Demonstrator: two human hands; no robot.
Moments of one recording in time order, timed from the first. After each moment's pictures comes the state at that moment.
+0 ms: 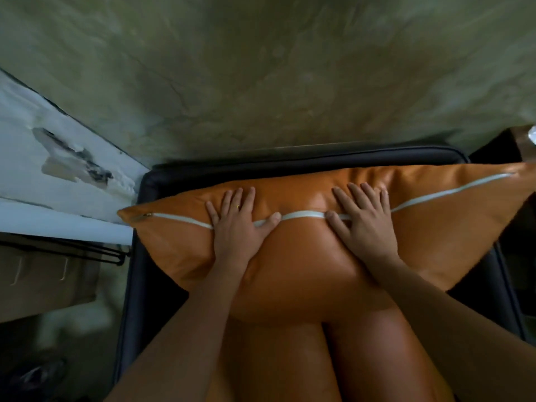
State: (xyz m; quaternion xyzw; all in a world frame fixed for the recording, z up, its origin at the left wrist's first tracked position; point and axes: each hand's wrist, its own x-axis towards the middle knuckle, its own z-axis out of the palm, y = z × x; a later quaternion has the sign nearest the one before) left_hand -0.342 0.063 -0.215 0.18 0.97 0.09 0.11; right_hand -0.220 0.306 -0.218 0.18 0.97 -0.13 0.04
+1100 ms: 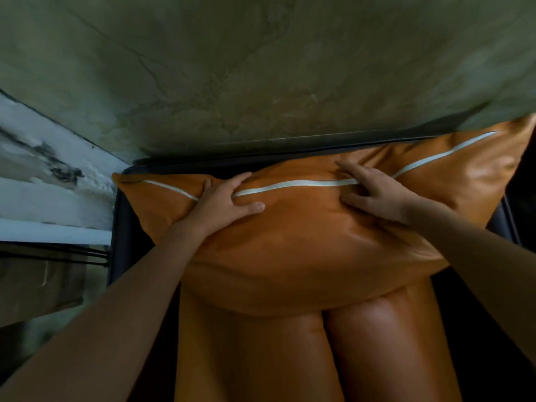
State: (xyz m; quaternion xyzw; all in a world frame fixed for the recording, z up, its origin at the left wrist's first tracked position) left_hand -0.425 0.057 -0.226 0.18 0.89 0.22 0.36; right_hand -0.287 0.372 -0.217 0.13 0.90 -0.31 0.26
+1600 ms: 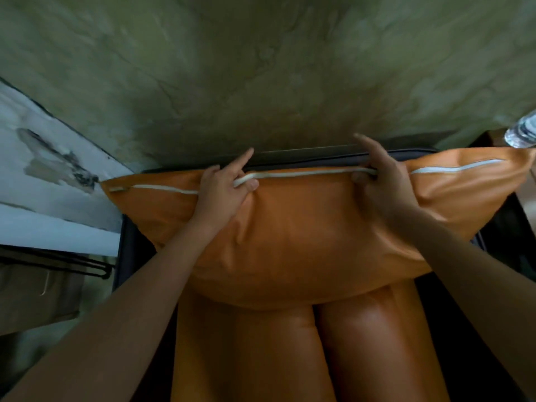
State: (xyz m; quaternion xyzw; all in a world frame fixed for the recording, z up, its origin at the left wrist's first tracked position) left_hand -0.402 0.078 -0.169 0.26 0.90 0.33 0.05; right_hand -0.257 0.358 -0.162 0.19 0.91 -0.36 -0.12
